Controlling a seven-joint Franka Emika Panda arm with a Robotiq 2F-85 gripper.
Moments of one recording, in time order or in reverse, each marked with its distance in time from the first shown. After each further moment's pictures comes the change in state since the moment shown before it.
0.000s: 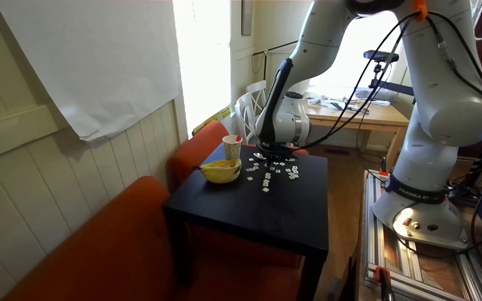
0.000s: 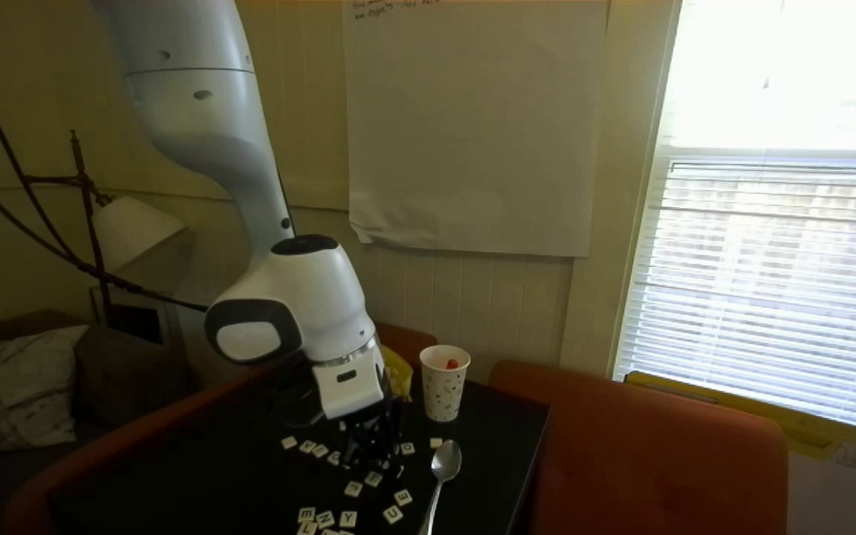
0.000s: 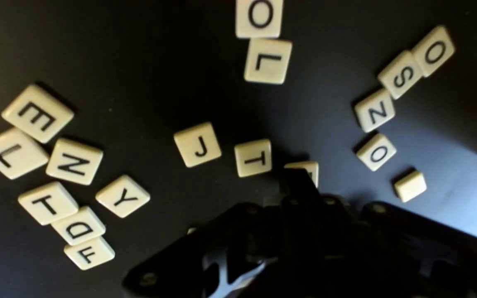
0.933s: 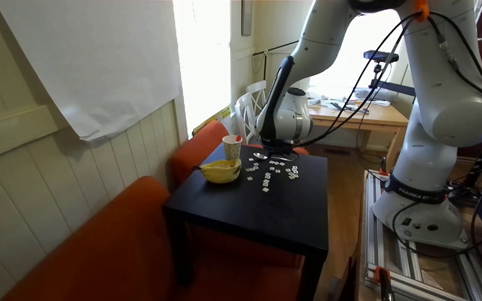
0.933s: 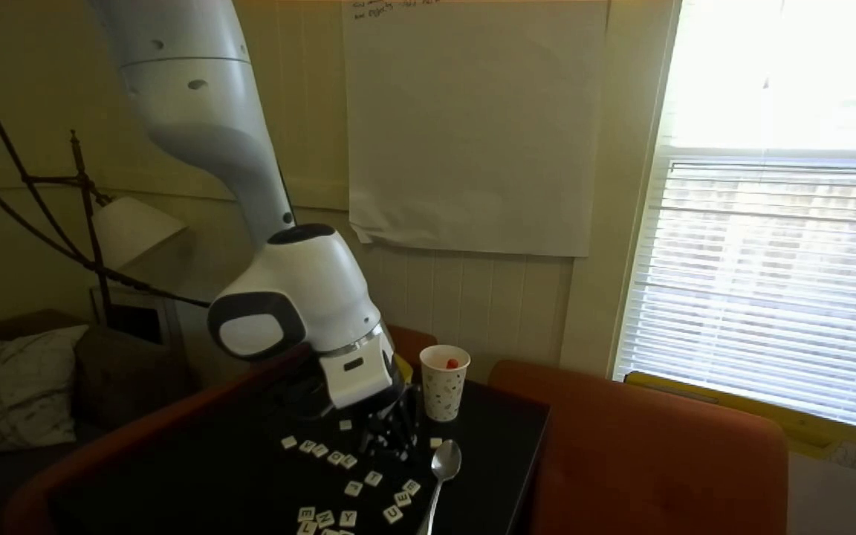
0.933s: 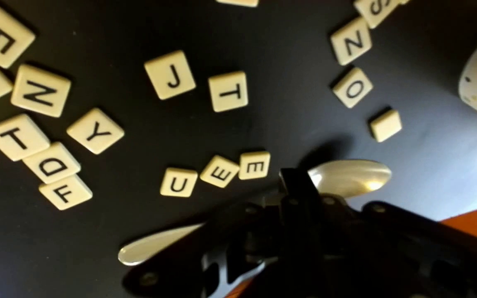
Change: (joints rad) arm 0.044 -0.030 -0.065 -0.007 0.001 0.053 0.001
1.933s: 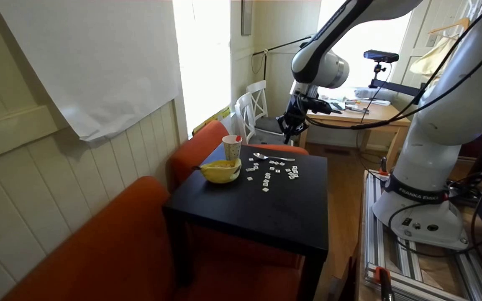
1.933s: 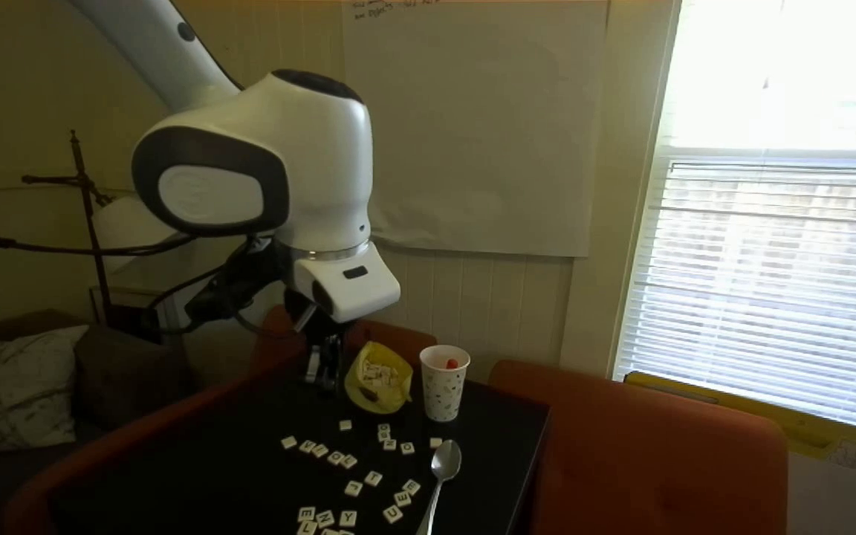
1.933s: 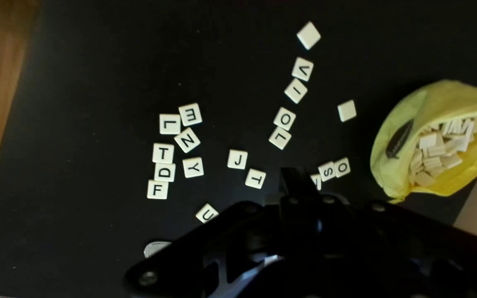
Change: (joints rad) arm -0.164 -0.633 -0.084 -0.215 -0.424 -0.782 -0.270
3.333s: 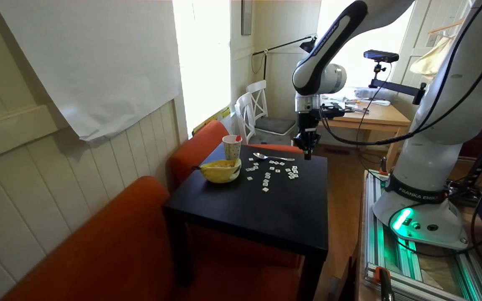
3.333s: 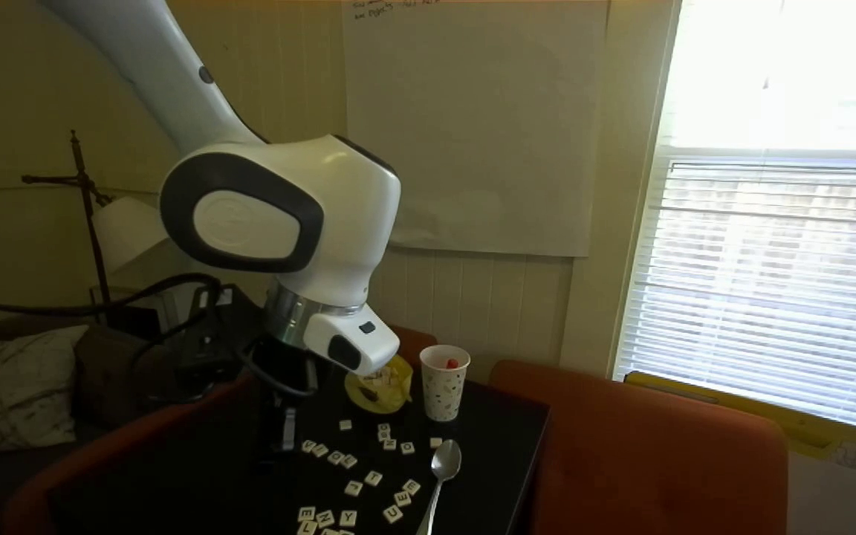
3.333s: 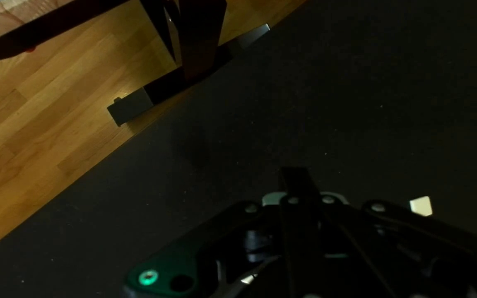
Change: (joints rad) arm -0.039 0.115 -0.028 0.028 -0.248 -0.266 -0.335
